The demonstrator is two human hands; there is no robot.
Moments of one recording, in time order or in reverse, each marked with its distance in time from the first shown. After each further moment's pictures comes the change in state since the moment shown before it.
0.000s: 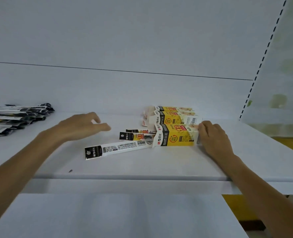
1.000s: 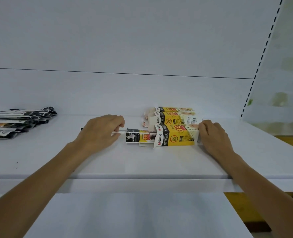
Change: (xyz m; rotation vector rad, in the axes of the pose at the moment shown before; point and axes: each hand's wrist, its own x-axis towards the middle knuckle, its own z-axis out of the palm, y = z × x) left_hand -0.005 0.020 0.039 0.191 0.405 0.603; right_hand -0.004 0.003 -0.001 -0.222 -0.007 -0.220
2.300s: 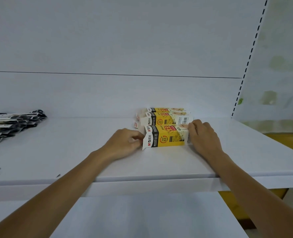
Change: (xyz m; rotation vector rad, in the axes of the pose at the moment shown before) left_hand 0.025 0.056 0.046 -0.488 -0.274 -0.160; right_hand 0.002 -0.002 -0.001 0.252 0.006 0.201
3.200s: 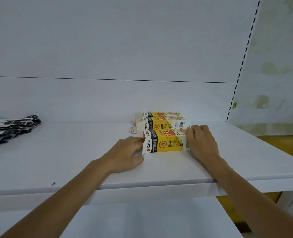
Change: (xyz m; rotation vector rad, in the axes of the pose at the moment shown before) left_hand -0.007 0.004 0.007 0.224 -0.123 0.202; right_hand 0.002 0.009 0.007 -0.090 0.084 -0.098
